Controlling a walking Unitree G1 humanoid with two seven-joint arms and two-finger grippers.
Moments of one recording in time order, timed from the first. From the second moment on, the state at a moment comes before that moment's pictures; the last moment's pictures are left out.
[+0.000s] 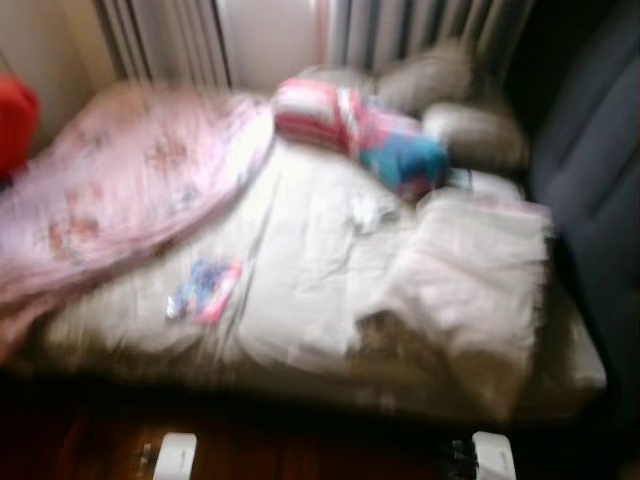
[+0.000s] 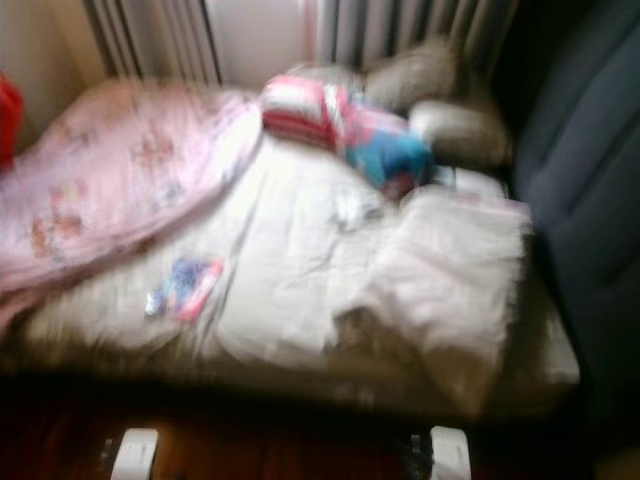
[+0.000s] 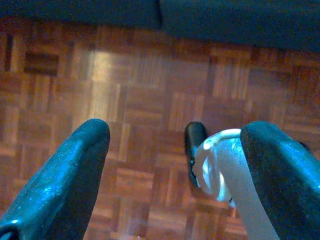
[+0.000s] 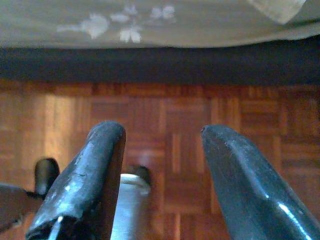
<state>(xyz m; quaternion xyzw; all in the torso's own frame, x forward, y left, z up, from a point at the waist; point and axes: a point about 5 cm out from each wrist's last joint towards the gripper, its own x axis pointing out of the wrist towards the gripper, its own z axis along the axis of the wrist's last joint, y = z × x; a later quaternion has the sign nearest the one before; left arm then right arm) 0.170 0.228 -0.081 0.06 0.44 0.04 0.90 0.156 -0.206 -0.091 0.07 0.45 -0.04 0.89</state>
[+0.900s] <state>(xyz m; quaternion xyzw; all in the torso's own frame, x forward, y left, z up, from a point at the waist) 0.171 0.226 -0.081 0.03 0.44 0.04 0.90 0.156 -0.212 -0.090 0.07 0.45 -0.05 0.89</state>
